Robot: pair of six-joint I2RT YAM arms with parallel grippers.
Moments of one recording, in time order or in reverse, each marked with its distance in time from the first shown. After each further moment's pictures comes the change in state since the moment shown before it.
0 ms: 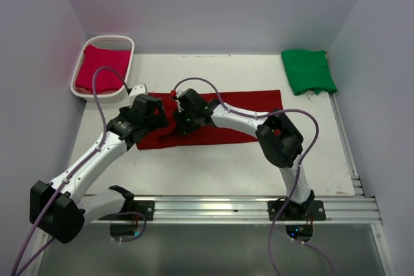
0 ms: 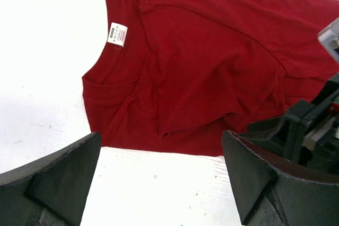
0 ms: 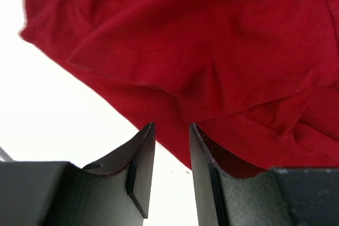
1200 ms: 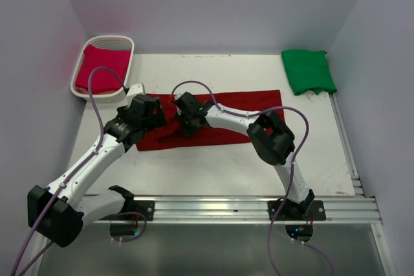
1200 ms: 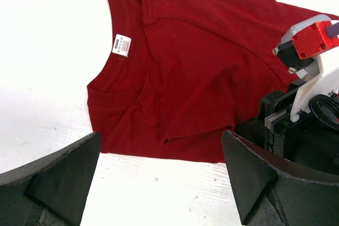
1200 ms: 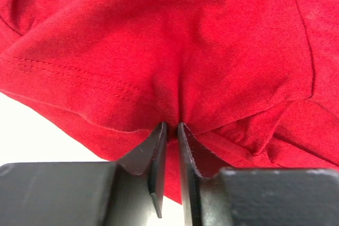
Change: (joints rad) left arm 0.000 -0.035 0.000 0.000 -0.023 0.000; right arm 0.017 0.105 0.073 -0.078 0.127 -0.050
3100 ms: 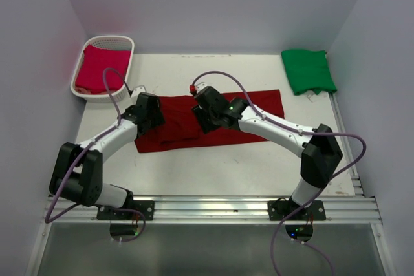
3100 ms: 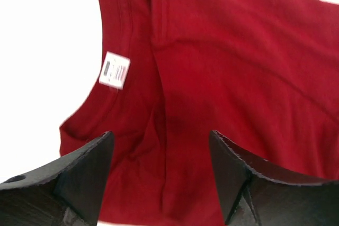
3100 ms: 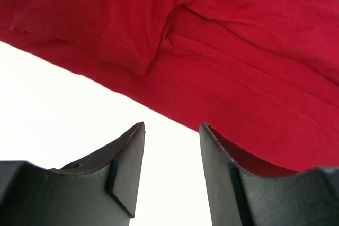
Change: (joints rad) left arm 0.140 0.317 -0.096 0.317 0.085 0.002; right arm 0.006 -0.458 -0.199 -0.202 0.235 -0.018
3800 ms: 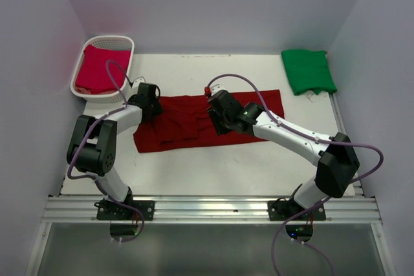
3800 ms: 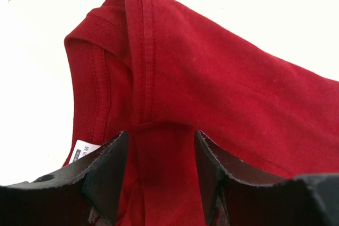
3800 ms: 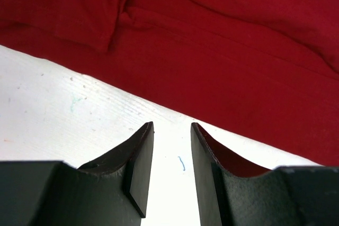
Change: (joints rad) left arm 0.106 0.309 0.153 0.185 0.060 0.007; right arm -0.037 -0.165 -0.171 0.014 0.042 0.024
